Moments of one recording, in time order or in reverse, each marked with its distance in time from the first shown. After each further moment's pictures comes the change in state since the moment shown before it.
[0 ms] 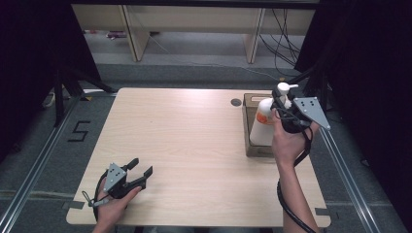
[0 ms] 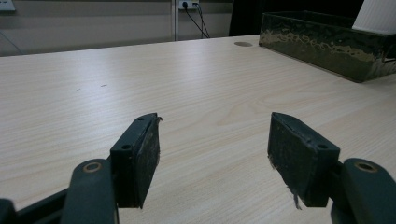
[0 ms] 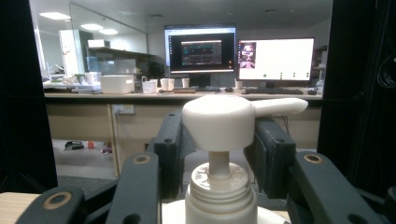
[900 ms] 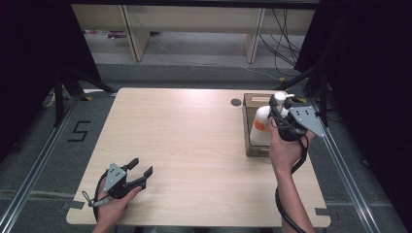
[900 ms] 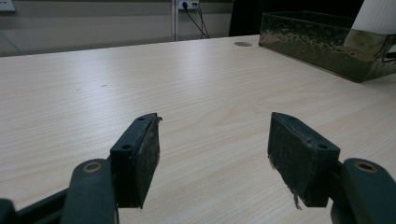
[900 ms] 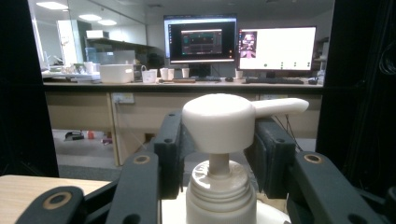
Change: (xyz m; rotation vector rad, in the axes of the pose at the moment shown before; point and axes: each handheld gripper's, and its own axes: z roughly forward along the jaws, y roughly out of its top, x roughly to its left) left arm 0.000 0.000 -0.001 0.012 0.006 0.003; right arm 0.000 -0.025 -0.007 0.041 -0.005 -0.010
